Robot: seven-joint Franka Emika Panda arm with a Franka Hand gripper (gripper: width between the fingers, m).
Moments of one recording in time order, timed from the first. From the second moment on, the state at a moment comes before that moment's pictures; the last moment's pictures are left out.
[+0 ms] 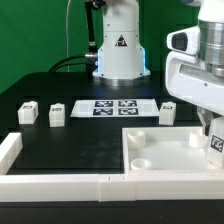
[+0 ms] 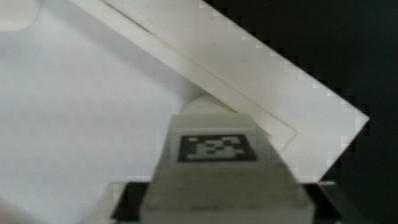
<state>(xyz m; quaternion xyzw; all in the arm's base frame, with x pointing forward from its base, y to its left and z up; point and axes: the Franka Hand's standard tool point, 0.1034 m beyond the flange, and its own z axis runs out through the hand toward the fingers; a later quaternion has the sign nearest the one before) 0.631 0.122 0.066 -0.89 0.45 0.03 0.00</state>
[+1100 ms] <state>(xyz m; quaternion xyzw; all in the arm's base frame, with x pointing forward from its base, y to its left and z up) 0.628 0.119 0.064 -0.99 -0.16 0.03 0.00</state>
